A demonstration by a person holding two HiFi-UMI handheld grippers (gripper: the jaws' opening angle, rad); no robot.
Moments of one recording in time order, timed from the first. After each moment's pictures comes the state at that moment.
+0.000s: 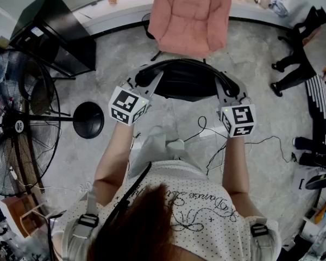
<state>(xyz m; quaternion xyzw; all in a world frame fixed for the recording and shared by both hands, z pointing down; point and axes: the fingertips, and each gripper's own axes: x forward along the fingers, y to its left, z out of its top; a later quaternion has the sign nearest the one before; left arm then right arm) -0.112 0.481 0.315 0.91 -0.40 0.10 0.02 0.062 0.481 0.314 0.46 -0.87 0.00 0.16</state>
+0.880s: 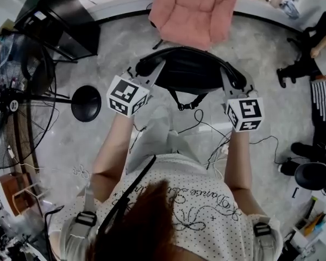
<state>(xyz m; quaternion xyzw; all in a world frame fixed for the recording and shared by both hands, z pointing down) -0.046 0.488 0.312 0.90 -0.43 0.10 0.02 0.128 0.476 0.311 0.43 -0.89 -0.01 0.15</state>
